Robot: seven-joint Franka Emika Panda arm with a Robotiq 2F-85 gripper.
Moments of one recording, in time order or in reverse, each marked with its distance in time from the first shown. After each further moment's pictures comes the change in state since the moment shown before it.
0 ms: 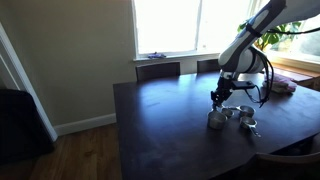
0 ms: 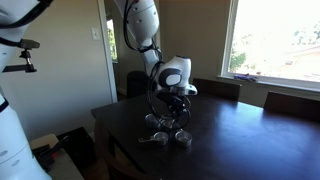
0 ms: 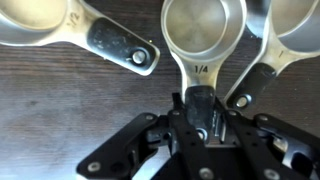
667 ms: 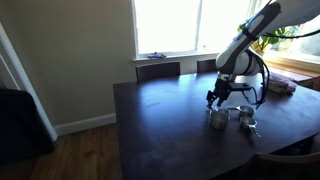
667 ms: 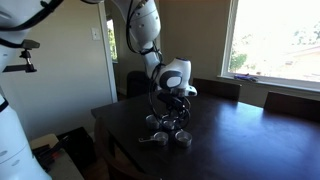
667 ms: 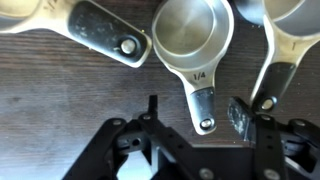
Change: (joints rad) arm -0.006 0.036 0.016 0.036 -0.006 0.011 0.010
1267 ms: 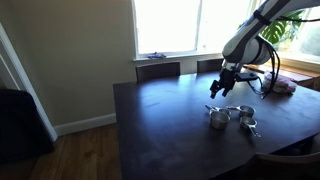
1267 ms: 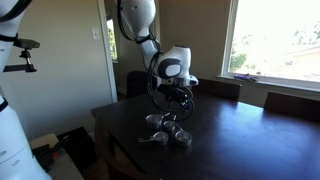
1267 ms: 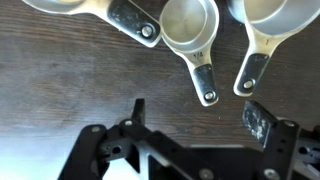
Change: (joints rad) arm -0.018 -0.148 0.001 -0.094 -0.017 -0.007 -0.071
